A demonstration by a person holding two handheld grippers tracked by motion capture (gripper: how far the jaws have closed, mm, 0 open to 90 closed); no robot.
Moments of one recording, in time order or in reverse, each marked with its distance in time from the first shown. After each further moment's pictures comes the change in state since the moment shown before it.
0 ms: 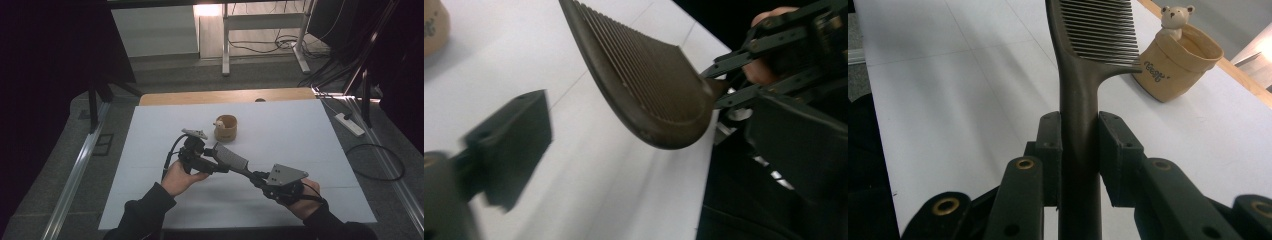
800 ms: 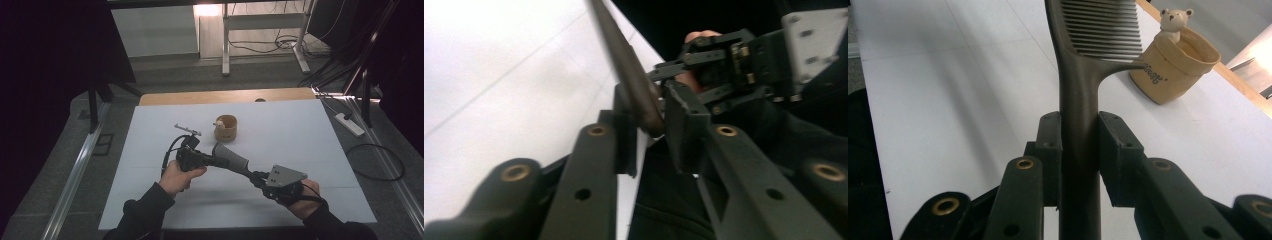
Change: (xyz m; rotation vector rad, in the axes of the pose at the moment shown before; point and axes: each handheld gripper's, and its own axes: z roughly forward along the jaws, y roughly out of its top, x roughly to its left) left arm 0.013 -0.004 -0.004 -0.017 -0.279 -0.156; right arm 0.001 -0.001 0.001 0.001 -0.011 -0.031
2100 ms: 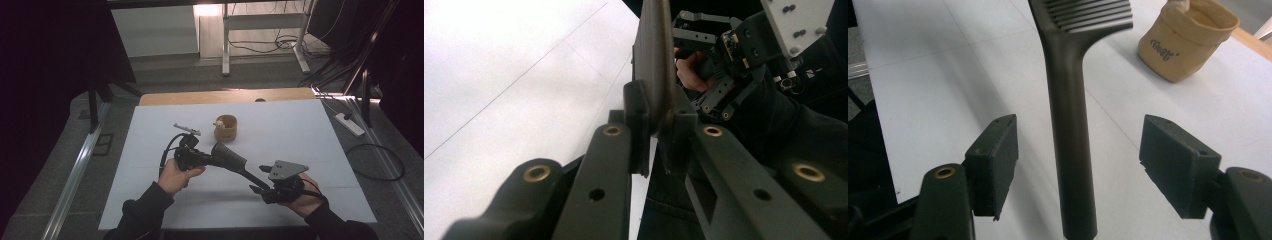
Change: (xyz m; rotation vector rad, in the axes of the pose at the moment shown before) left arm -0.008 0.002 -0.006 0.010 0.081 0.053; right arm -0.012 -0.009 0.006 0.027 0.059 0.123
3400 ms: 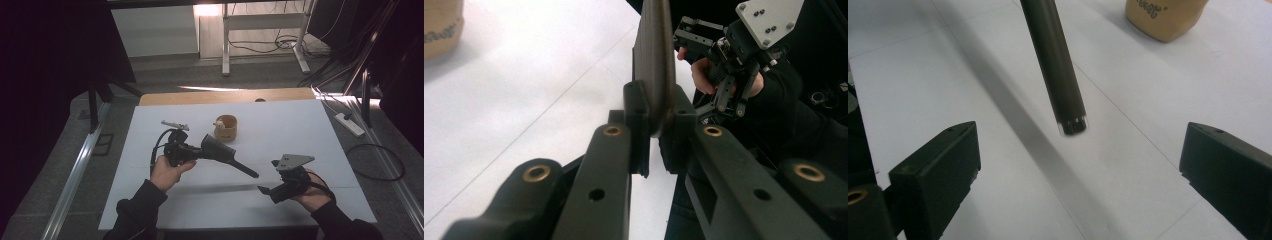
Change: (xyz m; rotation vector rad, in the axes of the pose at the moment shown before) left arm 0.003 -0.002 -0.029 -0.072 0.104 0.027; right arm -0.031 -0.019 0.001 0.062 0.032 0.102
